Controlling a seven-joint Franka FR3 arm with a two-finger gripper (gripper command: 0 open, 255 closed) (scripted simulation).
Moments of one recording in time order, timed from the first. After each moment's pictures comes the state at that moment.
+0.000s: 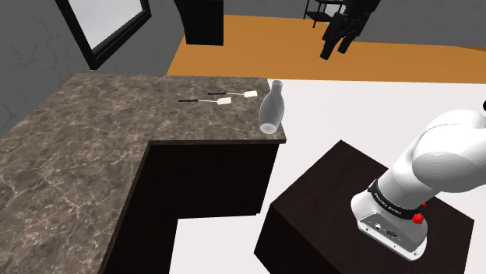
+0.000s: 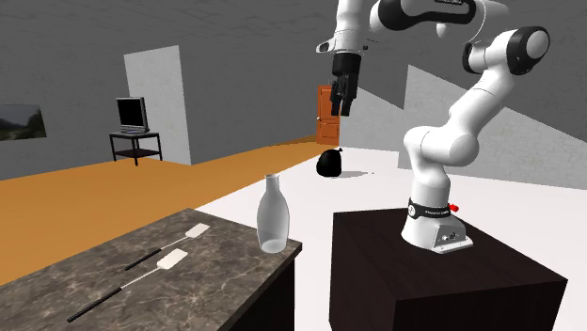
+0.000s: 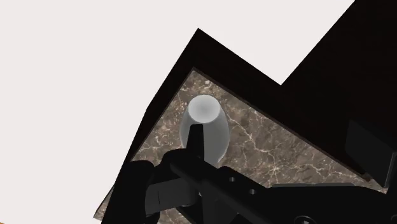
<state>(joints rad) 0.01 -0.81 -0.01 -2.41 0.03 1.71 0.02</state>
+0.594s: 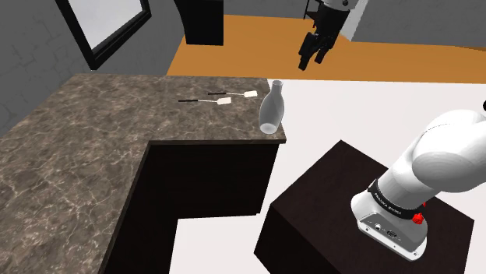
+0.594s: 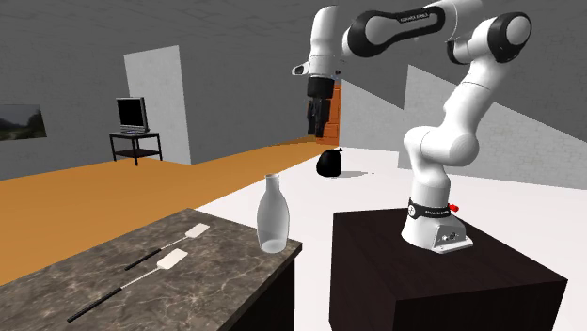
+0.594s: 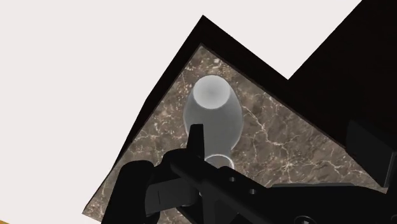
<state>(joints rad) 0.01 -0.60 -0.05 -2.43 0.01 1.94 -0.05</state>
